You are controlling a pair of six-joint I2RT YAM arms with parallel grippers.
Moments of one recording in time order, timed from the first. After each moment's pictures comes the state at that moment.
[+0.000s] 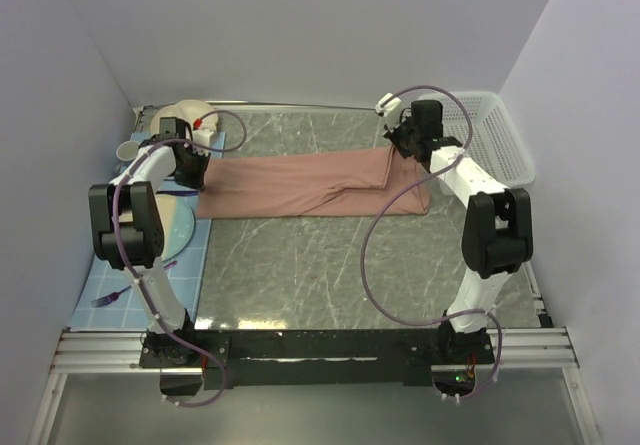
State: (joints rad) left arm 0.08 1.89 1.41 -0.61 0.18 0.32; right arm 0.16 1.81 1.40 -0.19 -0.13 -0.61
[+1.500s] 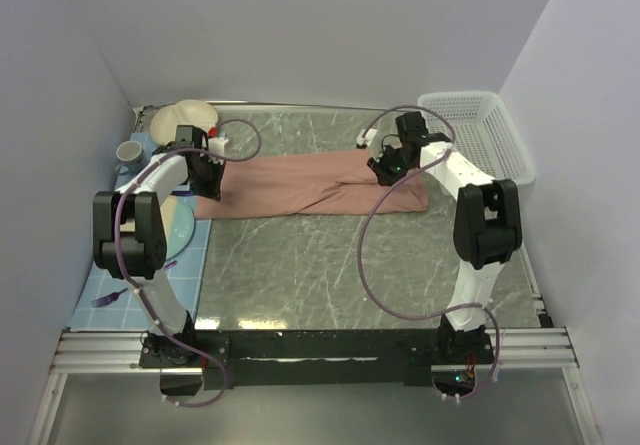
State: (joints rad) left arm -0.02 1.81 1.30 -0.61 0.21 0.21; right arm 0.20 1.91 1.47 -0.64 -0.39 -0.81
